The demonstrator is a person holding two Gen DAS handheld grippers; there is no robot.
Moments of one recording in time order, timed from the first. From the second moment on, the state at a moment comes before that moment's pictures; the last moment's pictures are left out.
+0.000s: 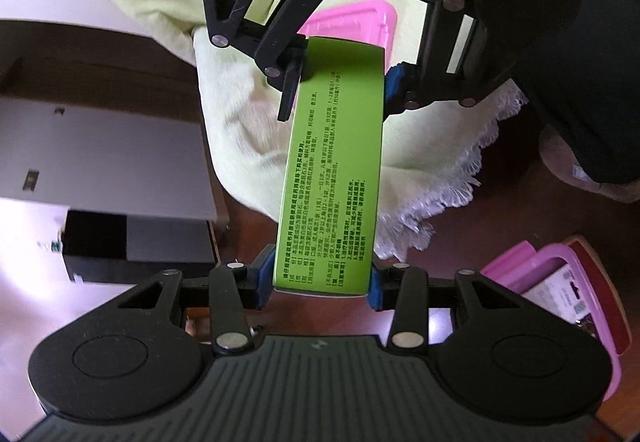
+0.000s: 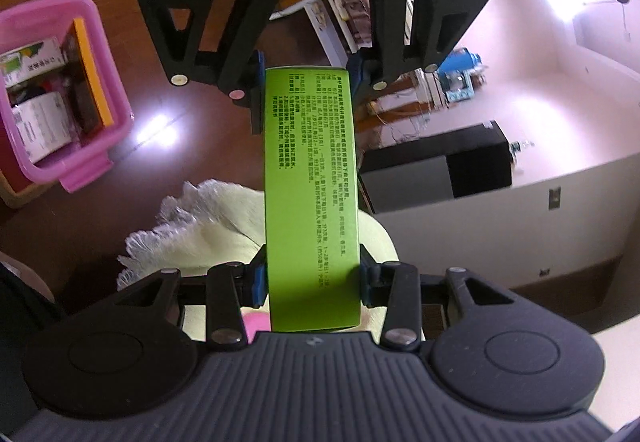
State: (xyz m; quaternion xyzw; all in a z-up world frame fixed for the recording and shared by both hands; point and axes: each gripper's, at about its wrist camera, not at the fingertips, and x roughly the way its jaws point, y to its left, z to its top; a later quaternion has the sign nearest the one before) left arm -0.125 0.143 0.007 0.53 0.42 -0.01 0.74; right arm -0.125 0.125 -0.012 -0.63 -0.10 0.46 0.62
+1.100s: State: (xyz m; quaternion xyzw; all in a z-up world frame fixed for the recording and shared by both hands) left arm -0.258 0.156 -0.101 0.38 0.54 0.05 0.75; right arm -0.245 0.162 -0.125 -0.64 -0.08 0.60 0.47
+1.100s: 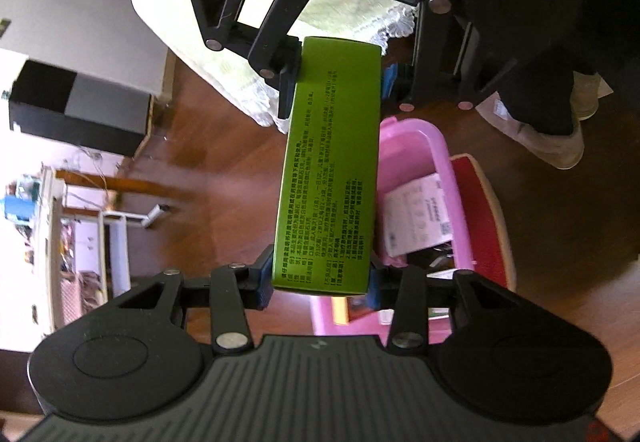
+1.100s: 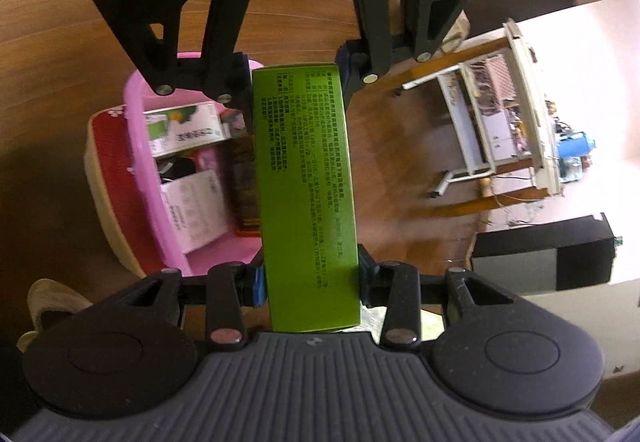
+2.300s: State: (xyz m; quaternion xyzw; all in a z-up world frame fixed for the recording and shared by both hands) left arm -0.269 0.190 -0.172 0.30 0.57 0.05 0.77; right arm -0.238 0.195 -0.206 -0.65 -0.05 0.64 0.41
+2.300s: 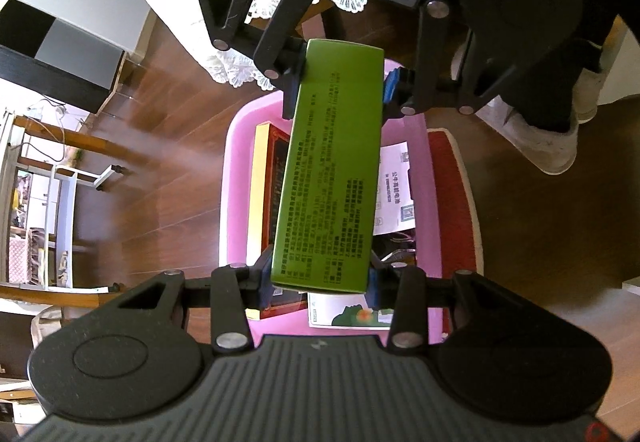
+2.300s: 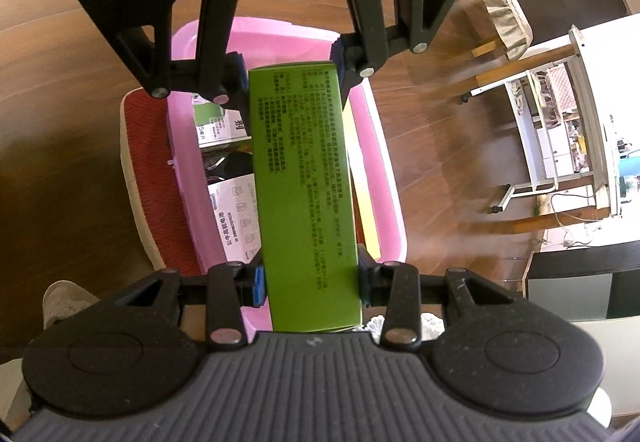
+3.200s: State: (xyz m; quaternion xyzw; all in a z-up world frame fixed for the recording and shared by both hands) left arm -0.260 0.219 -0.215 0.26 0.57 0.05 0.78; right arm -0.228 0.213 -0.244 -0.65 -0.04 0.64 0.40
